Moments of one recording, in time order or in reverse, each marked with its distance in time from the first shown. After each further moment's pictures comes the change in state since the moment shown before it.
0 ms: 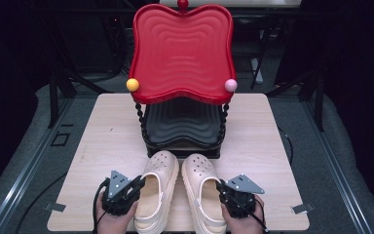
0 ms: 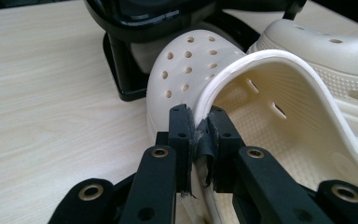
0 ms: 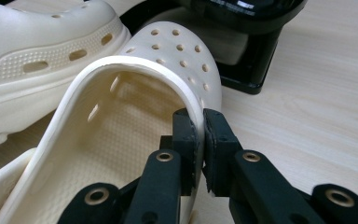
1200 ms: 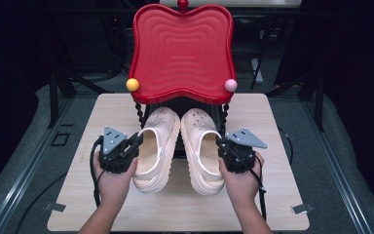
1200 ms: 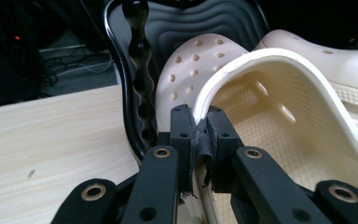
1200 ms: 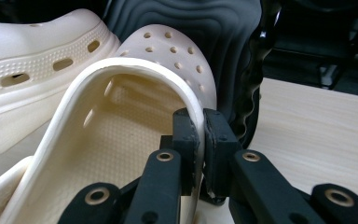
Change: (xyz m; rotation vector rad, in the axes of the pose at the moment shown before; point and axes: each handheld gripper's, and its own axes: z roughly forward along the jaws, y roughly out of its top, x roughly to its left) left arm 0.013 0.107 0.013 -0.163 0.083 0.002; right arm -0.017 0.110 0.014 -0.168 -0.092 0.026
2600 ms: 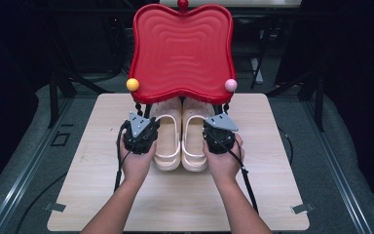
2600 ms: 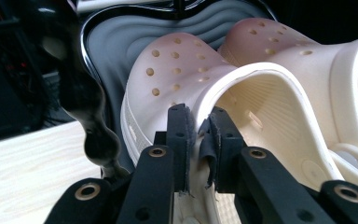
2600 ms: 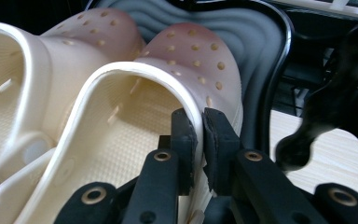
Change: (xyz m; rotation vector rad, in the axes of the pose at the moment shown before) left arm -0.011 0.001 0.073 -0.059 0.017 0.077; right arm 0.017 0.013 0.065 -0.043 -0.079 -0.095
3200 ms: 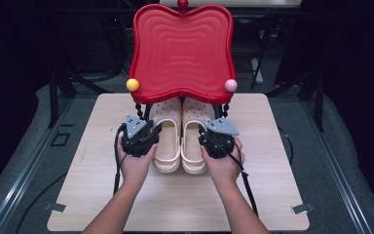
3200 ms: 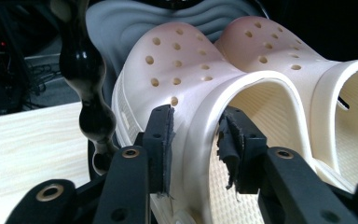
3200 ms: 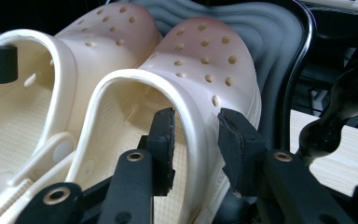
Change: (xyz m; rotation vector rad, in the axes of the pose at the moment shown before) left arm 0.006 -0.003 -0.006 0.023 -0.044 -0.100; right arm 0.002 -0.008 -0.004 -0.008 0.058 0.002
